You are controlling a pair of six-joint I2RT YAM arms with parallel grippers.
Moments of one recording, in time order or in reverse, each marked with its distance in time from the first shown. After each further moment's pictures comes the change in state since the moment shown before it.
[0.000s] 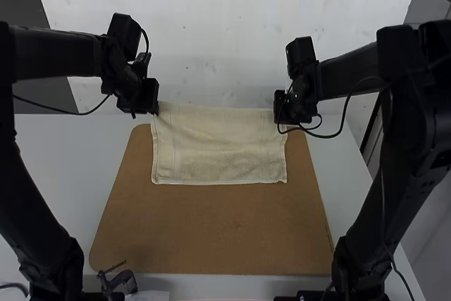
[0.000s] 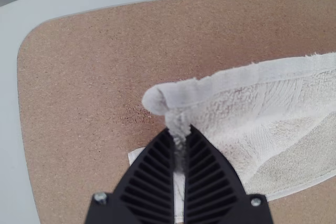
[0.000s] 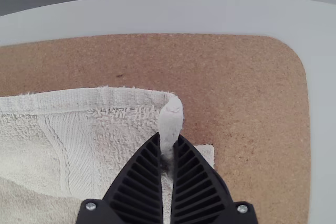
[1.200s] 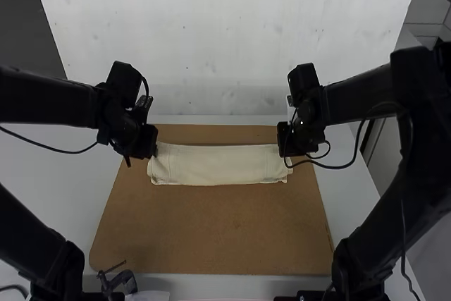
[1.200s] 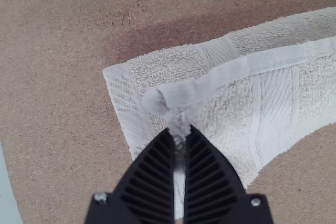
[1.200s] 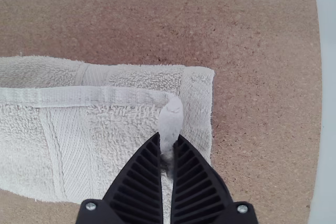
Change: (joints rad) left arm -0.059 -0.142 -0.351 0.155 -0.024 0.048; right arm 0.020 -0.111 -0.184 -0.076 -0.022 -0.066
